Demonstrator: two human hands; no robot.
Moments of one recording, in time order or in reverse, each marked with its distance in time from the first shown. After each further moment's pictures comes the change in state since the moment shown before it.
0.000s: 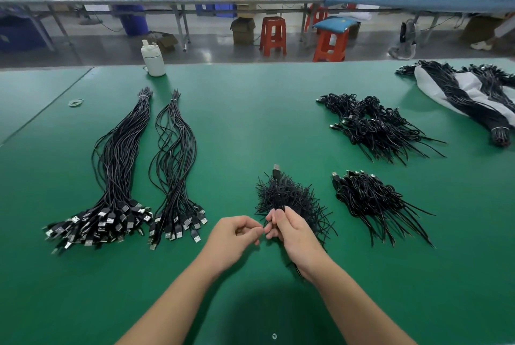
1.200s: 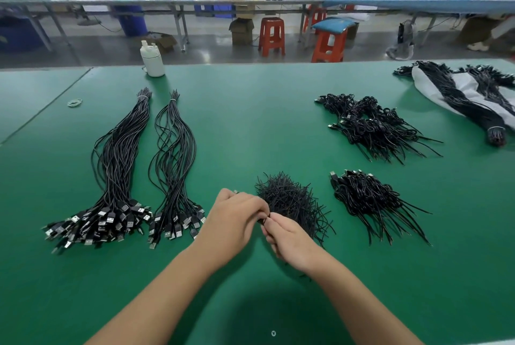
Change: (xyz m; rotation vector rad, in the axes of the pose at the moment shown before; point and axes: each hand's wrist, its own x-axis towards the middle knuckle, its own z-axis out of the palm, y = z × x) left_hand -0.008 0.044 -0.018 0.702 0.166 0.769; right_hand -0.011 -0.020 -0.001 -0.224 -0.200 0.066
